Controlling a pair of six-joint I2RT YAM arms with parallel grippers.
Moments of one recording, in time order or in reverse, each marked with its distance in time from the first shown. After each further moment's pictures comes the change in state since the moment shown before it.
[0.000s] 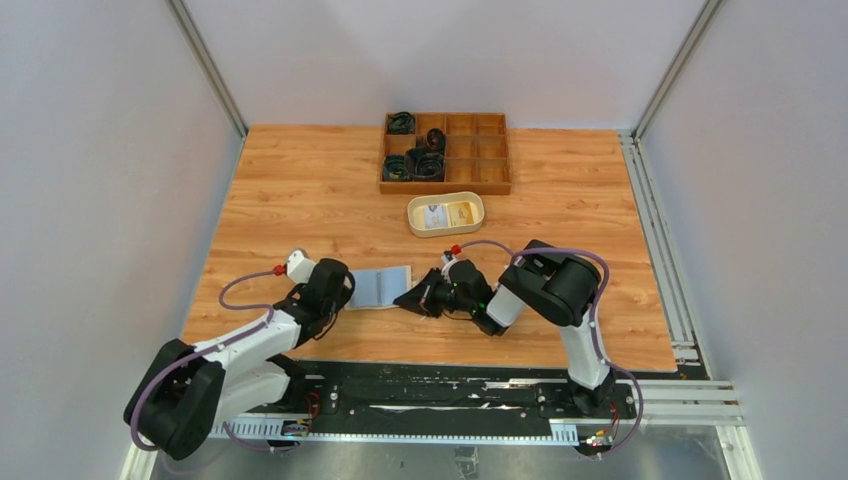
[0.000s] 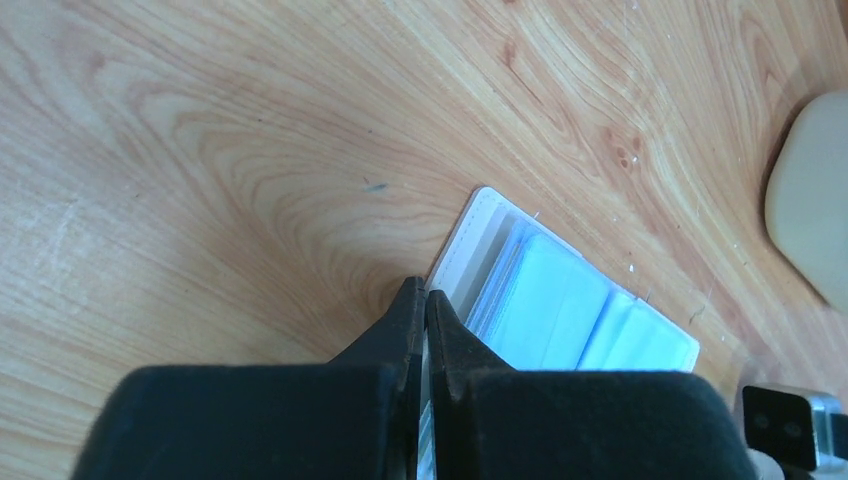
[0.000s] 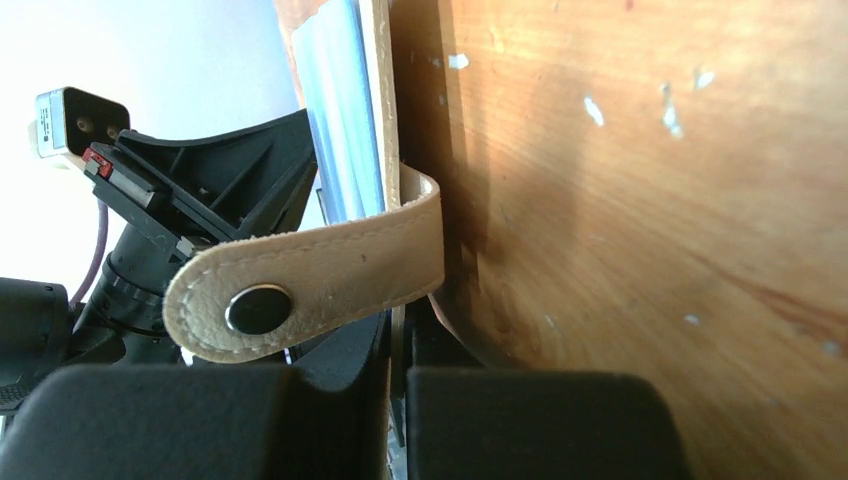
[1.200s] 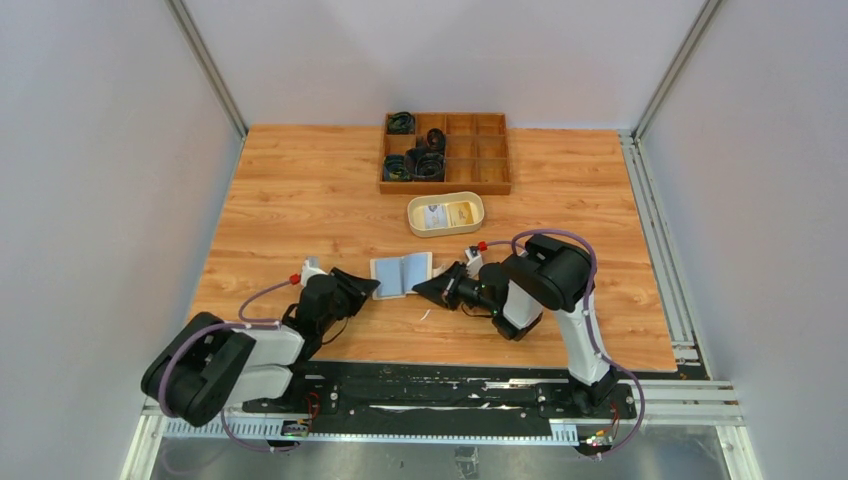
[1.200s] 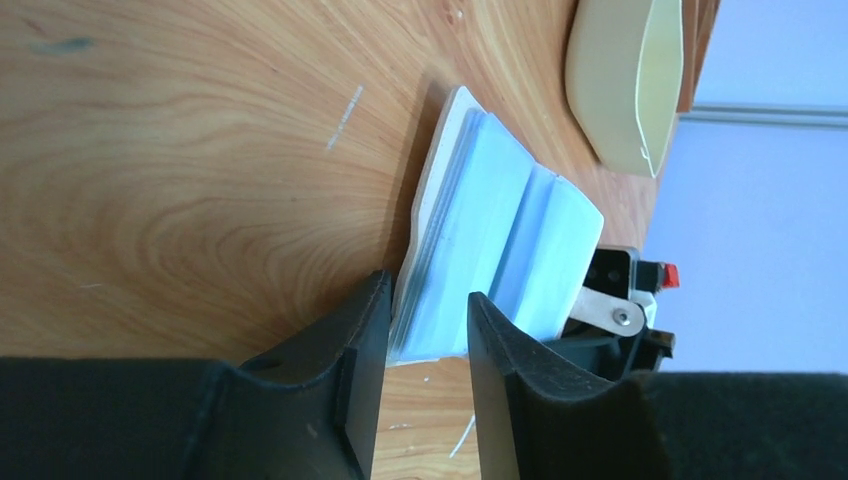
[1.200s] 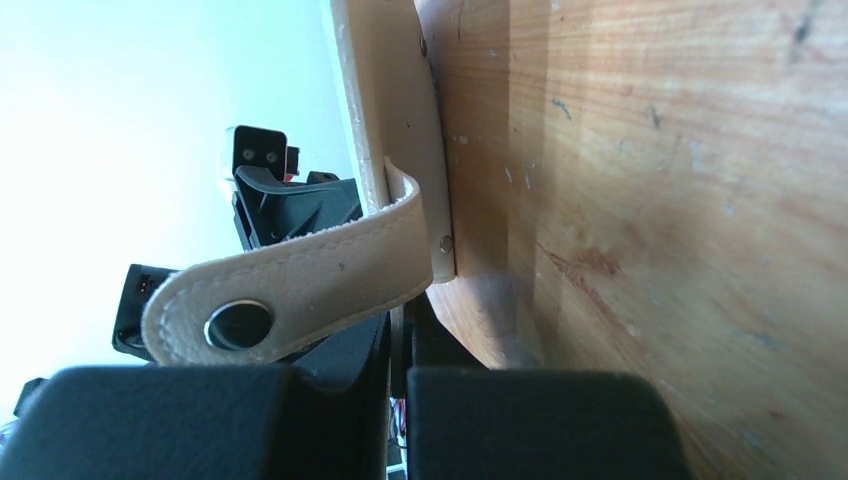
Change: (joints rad) left arm 0.021 0.159 -0.230 0.715 0.378 -0.126; right arm -0.135 0.088 -0.136 0.391 -0.053 0.043
